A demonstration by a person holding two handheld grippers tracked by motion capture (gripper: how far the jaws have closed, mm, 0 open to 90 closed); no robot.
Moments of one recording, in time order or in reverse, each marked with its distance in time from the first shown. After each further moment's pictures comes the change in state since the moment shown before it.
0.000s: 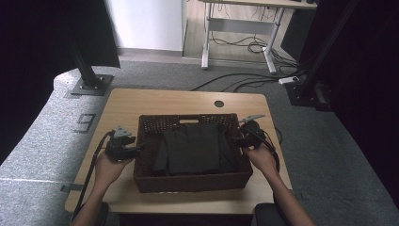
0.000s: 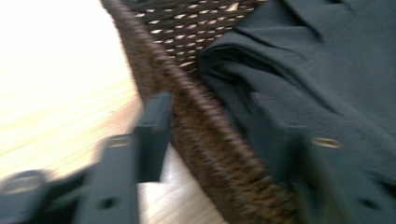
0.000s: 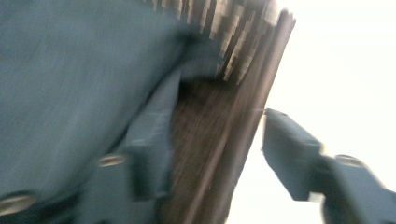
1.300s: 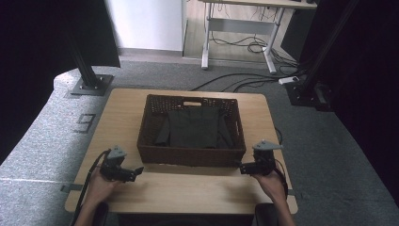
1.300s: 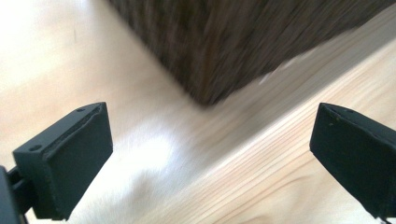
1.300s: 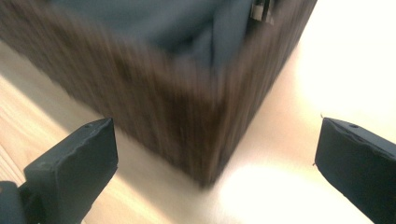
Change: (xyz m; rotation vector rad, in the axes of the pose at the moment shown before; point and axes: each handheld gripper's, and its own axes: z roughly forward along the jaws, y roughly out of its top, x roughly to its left) left arm 0.008 -0.079 0.013 0.062 -0.057 0.049; right arm 0.001 -0.094 -0.002 -0.228 0.110 0.023
